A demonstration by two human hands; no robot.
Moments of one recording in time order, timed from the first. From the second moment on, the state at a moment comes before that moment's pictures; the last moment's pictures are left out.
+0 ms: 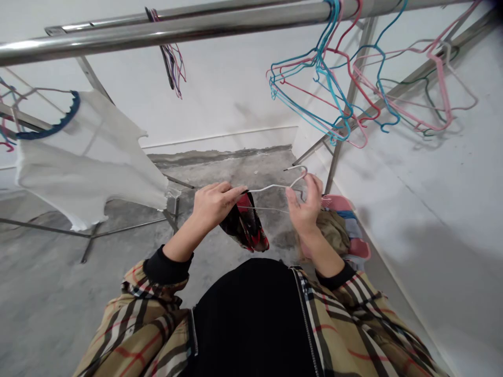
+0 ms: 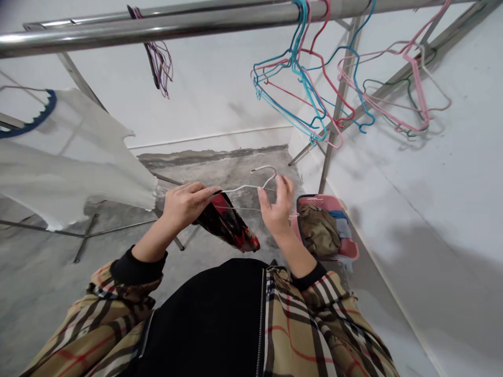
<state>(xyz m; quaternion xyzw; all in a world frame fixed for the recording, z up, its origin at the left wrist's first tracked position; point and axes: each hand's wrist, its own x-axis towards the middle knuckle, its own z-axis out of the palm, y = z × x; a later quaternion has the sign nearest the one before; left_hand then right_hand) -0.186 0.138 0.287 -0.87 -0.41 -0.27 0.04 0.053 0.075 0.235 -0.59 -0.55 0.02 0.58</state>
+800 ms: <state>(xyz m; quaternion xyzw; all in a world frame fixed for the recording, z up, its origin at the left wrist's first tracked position) -0.239 0.148 0.268 -0.81 -0.50 -0.28 0.04 0.101 0.057 0.128 -0.61 -0.76 0.01 0.22</state>
